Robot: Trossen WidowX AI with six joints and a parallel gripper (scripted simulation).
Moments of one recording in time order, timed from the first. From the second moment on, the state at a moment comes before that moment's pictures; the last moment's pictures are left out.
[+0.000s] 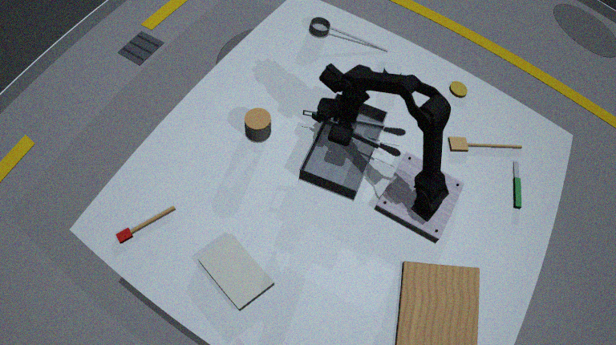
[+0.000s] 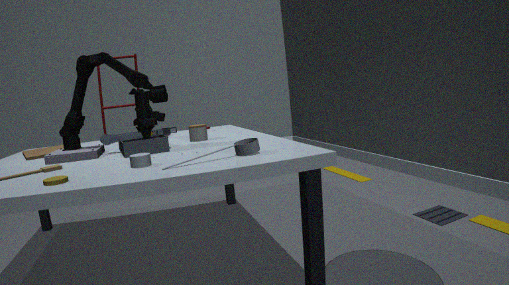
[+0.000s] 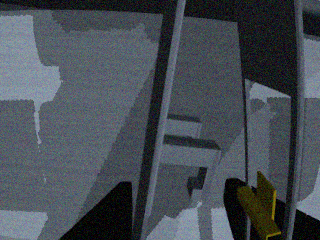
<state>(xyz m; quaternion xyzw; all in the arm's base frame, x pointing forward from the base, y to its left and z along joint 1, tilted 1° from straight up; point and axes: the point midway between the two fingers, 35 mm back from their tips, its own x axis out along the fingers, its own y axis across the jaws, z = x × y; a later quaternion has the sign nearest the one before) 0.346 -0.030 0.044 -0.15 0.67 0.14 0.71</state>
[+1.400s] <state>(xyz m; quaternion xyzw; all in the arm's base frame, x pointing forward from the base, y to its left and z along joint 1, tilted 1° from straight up) 0.346 -0.031 0.108 -0.14 0.69 0.15 0.69</state>
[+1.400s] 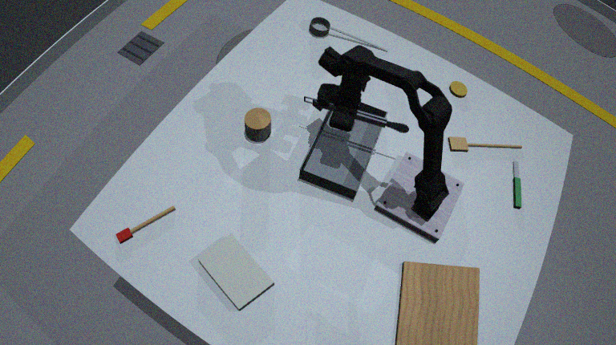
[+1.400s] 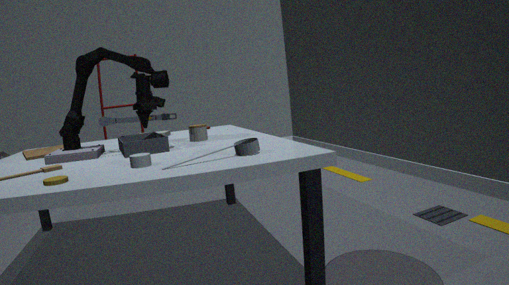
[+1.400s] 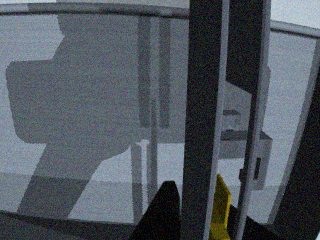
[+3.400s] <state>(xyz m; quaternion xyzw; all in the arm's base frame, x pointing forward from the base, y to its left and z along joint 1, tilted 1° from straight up) 0.283 0.183 0.166 0.00 0.70 0.03 0.71</state>
